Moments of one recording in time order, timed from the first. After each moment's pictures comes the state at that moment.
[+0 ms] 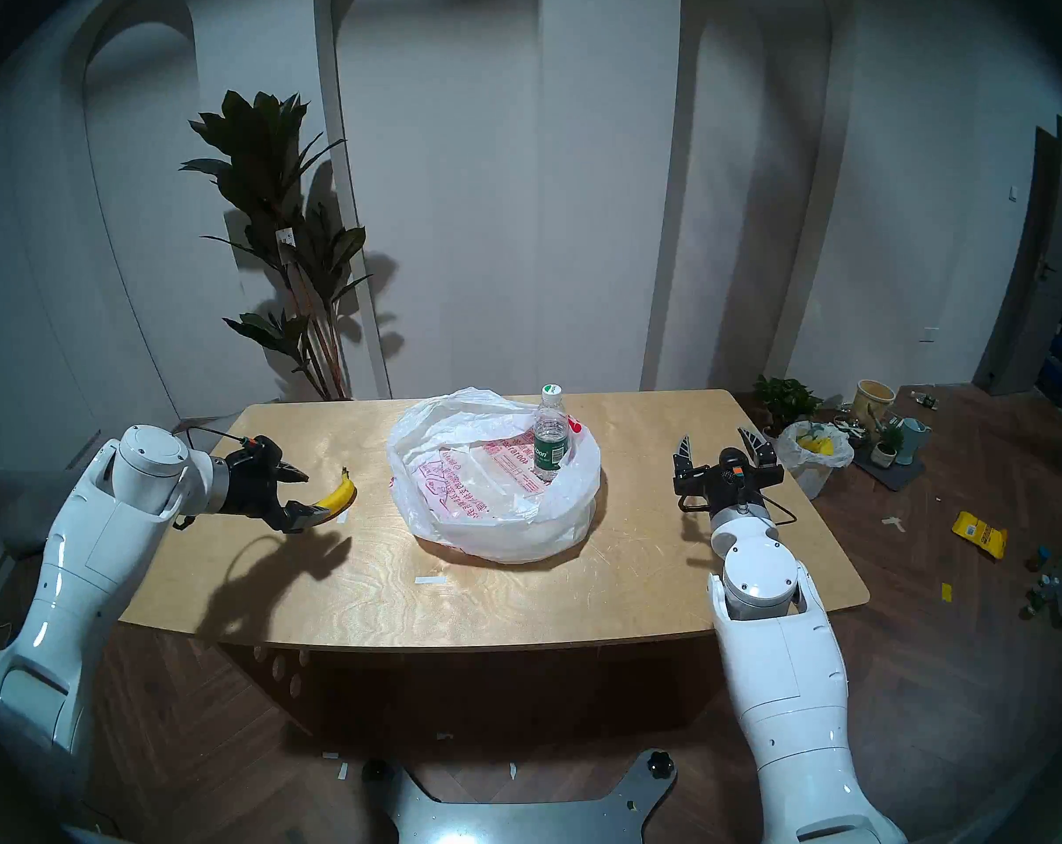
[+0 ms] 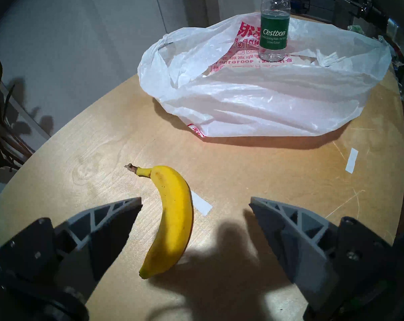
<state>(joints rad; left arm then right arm) 1.21 -0.89 -1.46 -1.29 0.07 0.41 -1.00 -1.53 -1.41 1.70 -1.47 -0.13 -0.13 -0.02</state>
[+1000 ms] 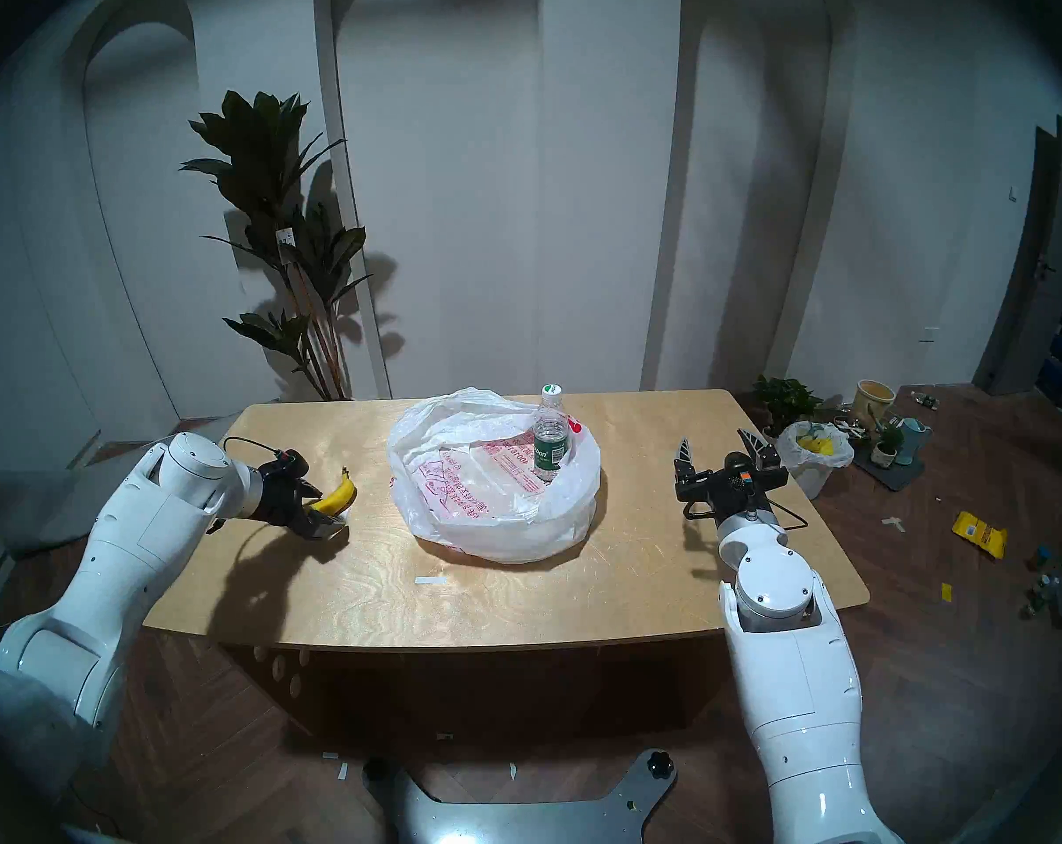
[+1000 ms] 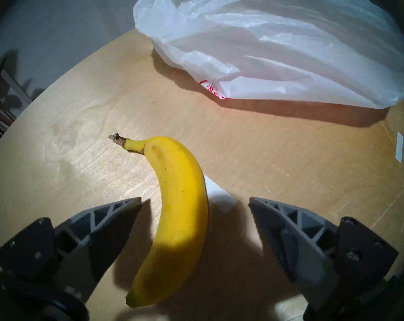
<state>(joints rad) 1.02 -0.99 -1.31 -0.96 0.17 0.37 -0.96 -1.59 -1.40 1.72 -1.55 -0.09 -0.13 0.05</state>
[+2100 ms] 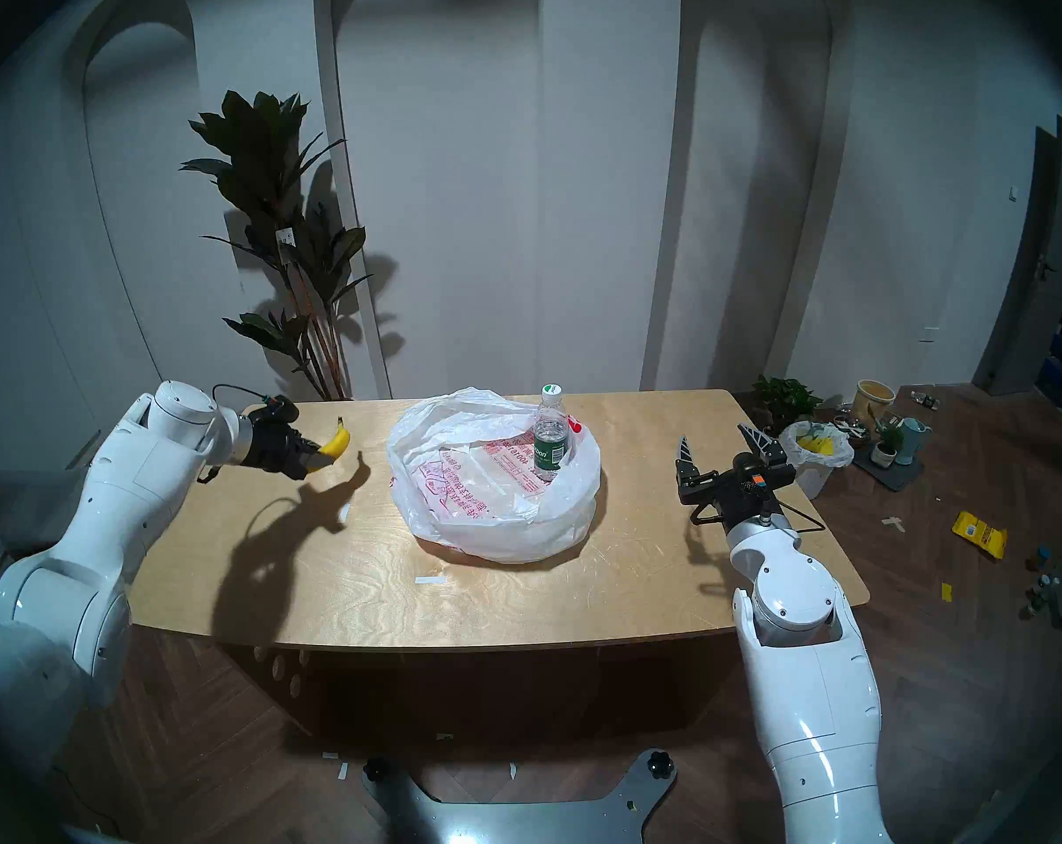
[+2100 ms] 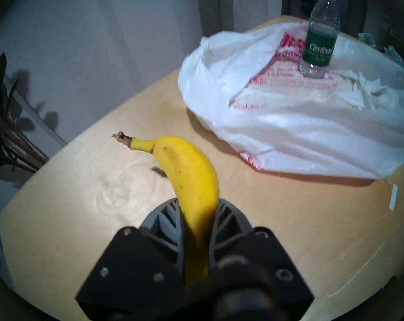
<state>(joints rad) 0.79 -1.02 -1.35 -0.84 0.16 0.30 -1.06 -1.67 -1.39 1.74 -1.68 -0.04 -0.13 0.13</state>
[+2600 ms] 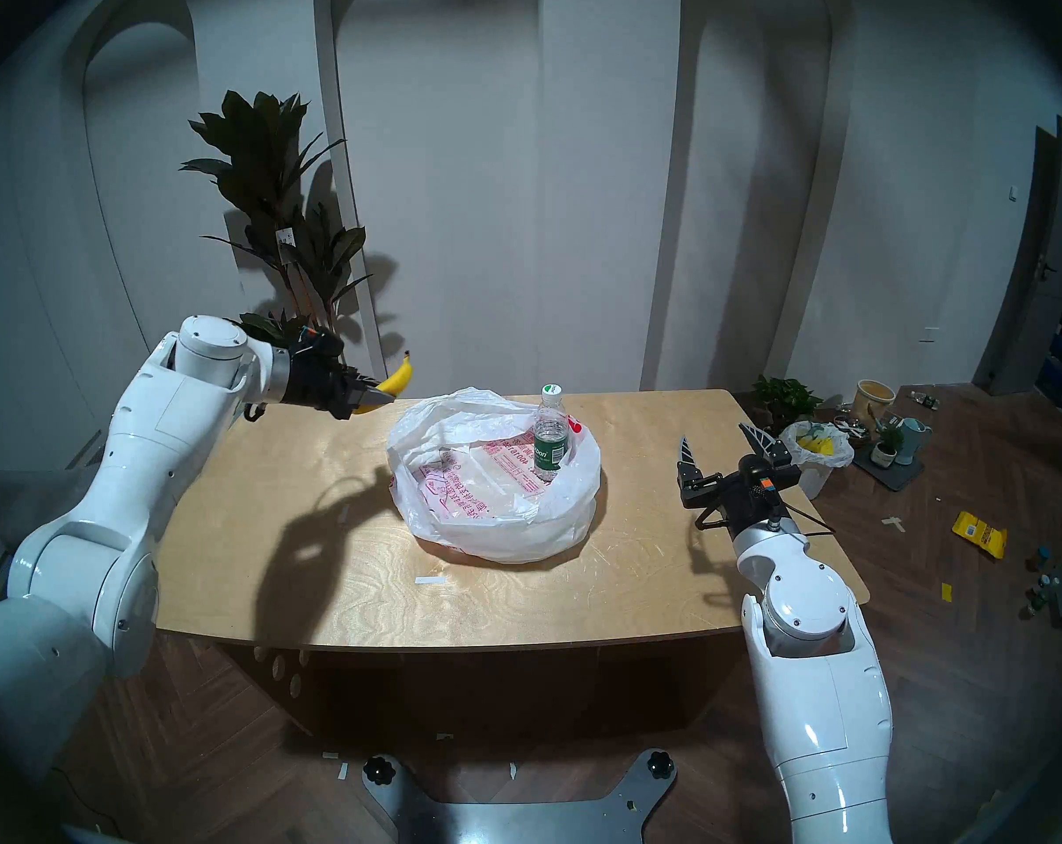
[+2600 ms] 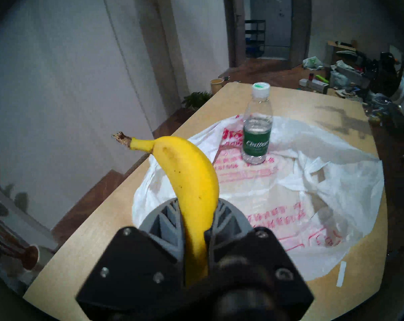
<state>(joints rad) 0.67 -1.15 -1.32 -0.89 0.10 0.28 -1.21 -1.72 -1.38 1.76 -1.75 -0.01 -0.12 0.17</state>
